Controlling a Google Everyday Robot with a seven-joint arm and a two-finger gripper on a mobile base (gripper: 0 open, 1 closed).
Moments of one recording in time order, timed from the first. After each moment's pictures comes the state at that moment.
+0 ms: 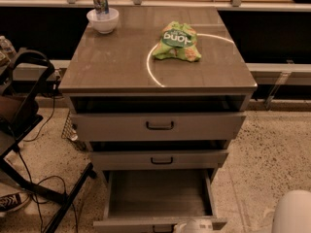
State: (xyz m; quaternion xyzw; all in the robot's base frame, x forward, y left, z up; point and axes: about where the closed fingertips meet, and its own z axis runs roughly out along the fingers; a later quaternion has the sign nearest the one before) arm 0.381 -0.095 0.128 -0.72 0.66 0.01 0.20
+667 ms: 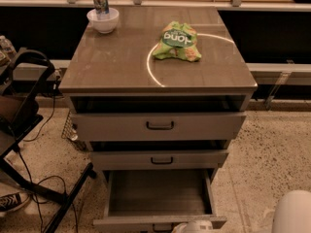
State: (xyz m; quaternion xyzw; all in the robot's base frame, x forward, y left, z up) arm 0.381 -0.097 0.128 -0.72 0.66 0.01 0.20
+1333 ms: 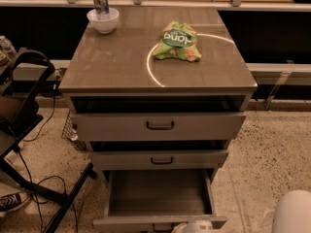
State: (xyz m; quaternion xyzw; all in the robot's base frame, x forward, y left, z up) arm 0.381 -0.097 0.128 -0.72 0.66 0.01 0.20
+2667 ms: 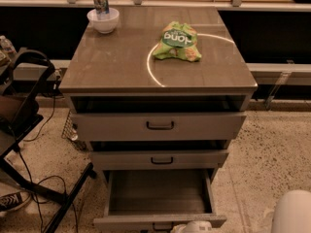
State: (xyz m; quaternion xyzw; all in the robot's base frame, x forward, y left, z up) arm 0.380 -0.096 0.128 -0.72 0.66 0.01 0.20
